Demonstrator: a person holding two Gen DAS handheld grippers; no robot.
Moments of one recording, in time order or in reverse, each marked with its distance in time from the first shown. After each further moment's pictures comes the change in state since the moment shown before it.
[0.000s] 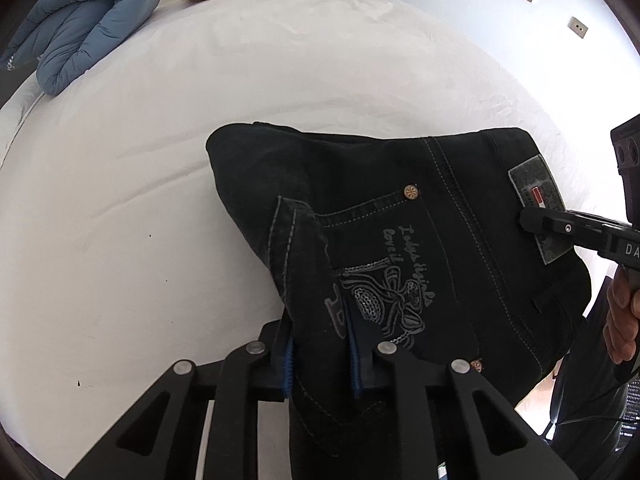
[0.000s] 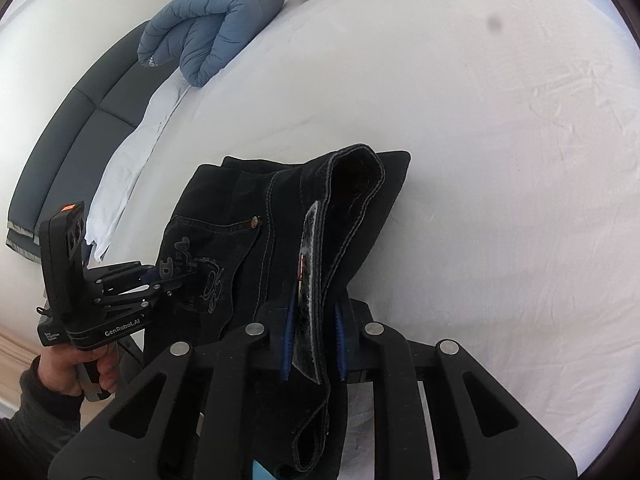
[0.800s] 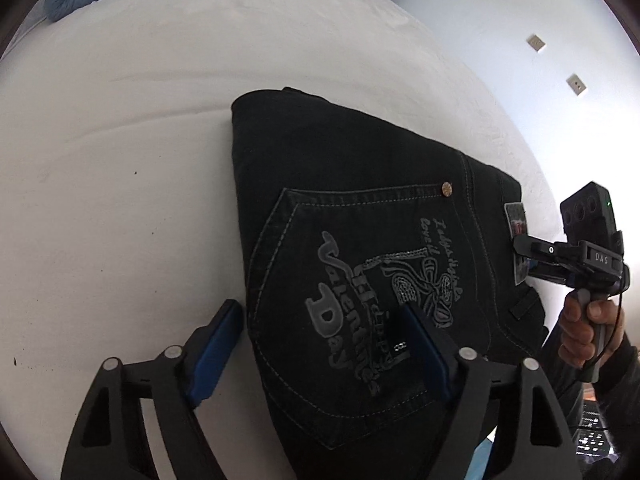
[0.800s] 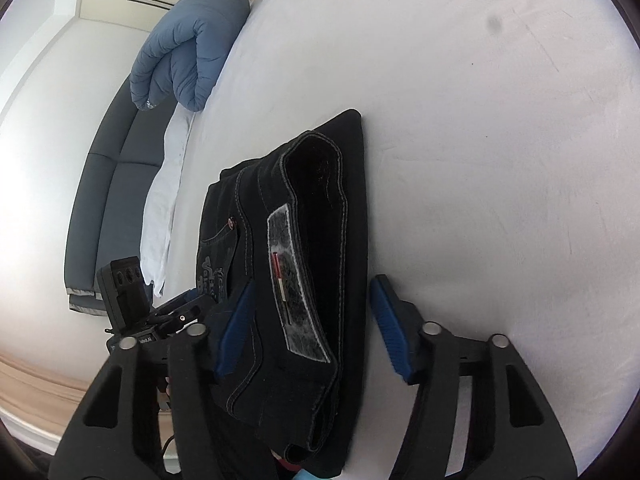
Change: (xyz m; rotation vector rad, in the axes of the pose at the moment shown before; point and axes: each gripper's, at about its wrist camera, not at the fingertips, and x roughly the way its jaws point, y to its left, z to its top) left arm 0.038 0.047 -0.002 -0.151 0.016 -0.205; right arm 0.039 -0.072 -0.013 0.301 0.101 0.205
